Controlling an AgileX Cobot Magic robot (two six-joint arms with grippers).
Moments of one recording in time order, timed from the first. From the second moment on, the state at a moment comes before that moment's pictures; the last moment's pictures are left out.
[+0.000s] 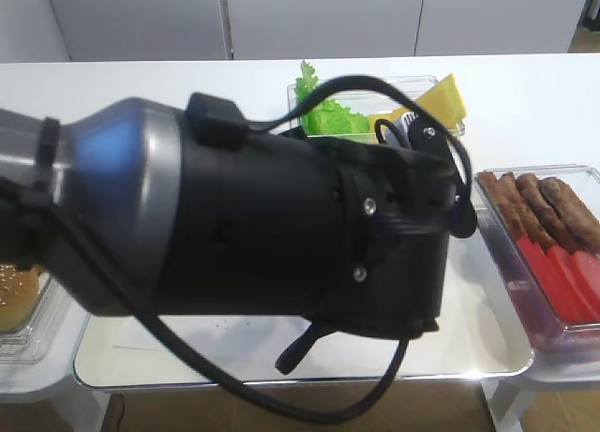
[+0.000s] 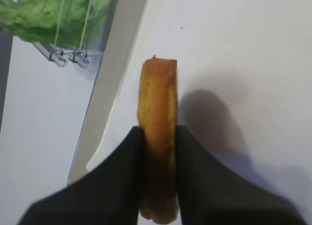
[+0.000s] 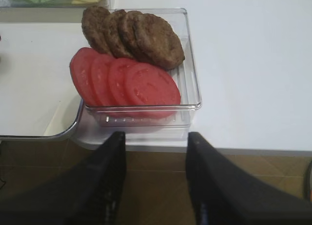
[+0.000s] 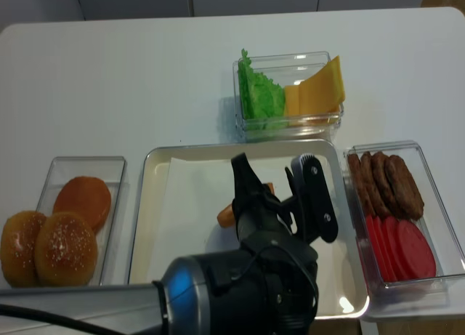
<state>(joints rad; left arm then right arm) -1.19 1.81 -1.30 1.00 1.04 -0.60 0.10 -0.02 -0.48 0.03 1.14 0.02</state>
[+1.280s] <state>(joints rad) -1.21 1.82 -1.30 0.99 1.03 -0.64 0.10 -0.02 -0.48 0.03 1.14 0.02</state>
